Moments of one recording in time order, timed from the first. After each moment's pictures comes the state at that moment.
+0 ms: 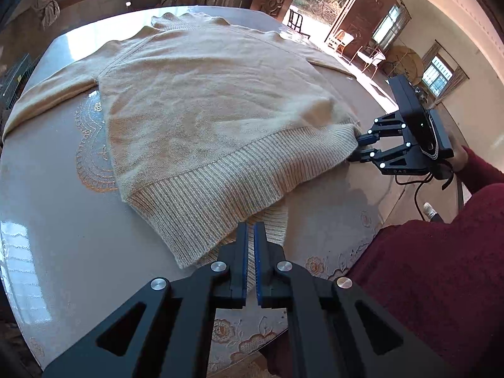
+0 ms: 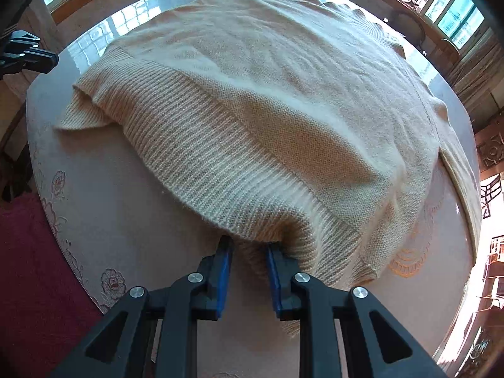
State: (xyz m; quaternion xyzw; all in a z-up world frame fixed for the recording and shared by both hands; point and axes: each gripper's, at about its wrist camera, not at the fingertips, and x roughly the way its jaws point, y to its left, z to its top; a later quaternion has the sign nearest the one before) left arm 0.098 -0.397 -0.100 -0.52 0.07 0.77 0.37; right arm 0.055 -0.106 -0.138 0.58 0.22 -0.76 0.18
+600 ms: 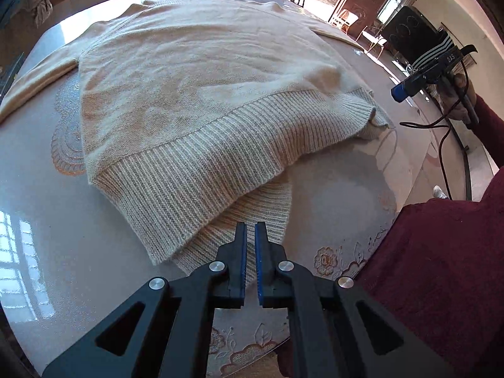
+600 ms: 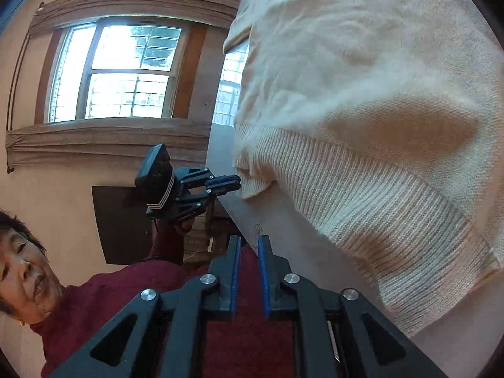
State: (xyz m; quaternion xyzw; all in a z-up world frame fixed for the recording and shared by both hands) left arm 0.111 -0.374 -0.129 -0.55 0.10 0.75 0.35; right arm -0.016 -0.015 -0.111 0.62 -0.30 -0.59 0.43
